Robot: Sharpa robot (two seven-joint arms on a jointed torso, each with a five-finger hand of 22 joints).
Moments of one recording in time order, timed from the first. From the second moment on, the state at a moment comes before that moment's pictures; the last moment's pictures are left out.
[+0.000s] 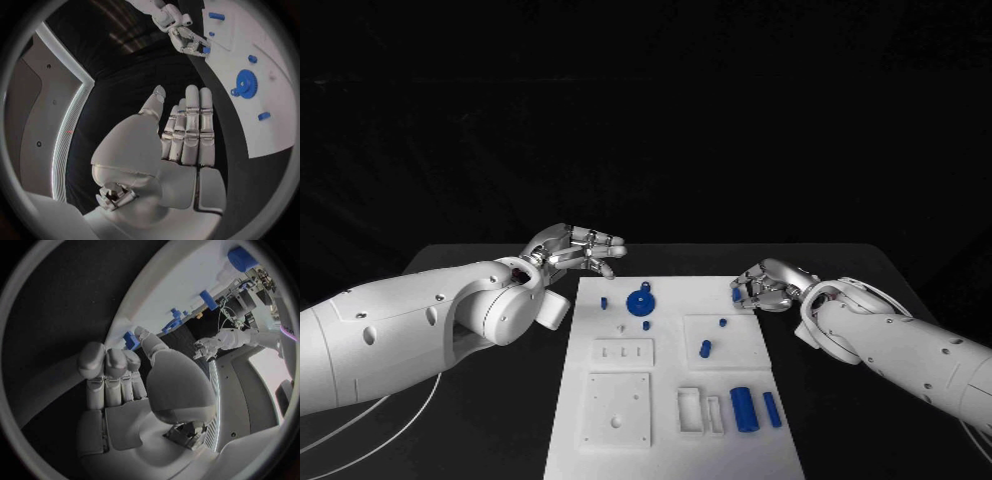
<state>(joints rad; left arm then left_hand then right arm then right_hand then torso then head) 1.42 -0.80 -0.15 1.43 -0.18 -0.26 0.25 1.37 0.02 -0.05 -0.12 0.10 0.99 0.15 0.06 0.06 1.18 0.10 0.06 0.06 1.23 0.02 0.57 0.23 0.05 1.02 0.01 0.56 0.42 1.08 -0.67 0.21 1.00 -1.34 -0.23 0.17 1.30 -0.10 0.22 -0.15 0.30 1.03 0.12 0.06 0.06 1.27 0.01 1.04 1.18 1.44 -0.07 1.03 1.08 0.07 1.46 -0.09 0.92 1.31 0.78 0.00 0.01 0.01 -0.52</state>
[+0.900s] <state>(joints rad) 1.42 -0.80 -0.15 1.43 -0.18 -0.26 0.25 1.37 0.02 -0.05 -0.12 0.10 0.99 0.15 0.06 0.06 1.18 0.10 0.06 0.06 1.23 0.02 0.57 0.23 0.05 1.02 0.01 0.56 0.42 1.08 -0.66 0.21 0.99 -1.33 -0.23 0.17 1.28 -0.08 0.31 -0.15 0.20 1.15 0.08 0.06 0.07 1.28 0.00 1.05 1.19 1.45 -0.07 1.04 1.10 0.07 1.45 -0.09 0.94 1.31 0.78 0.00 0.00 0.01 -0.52</state>
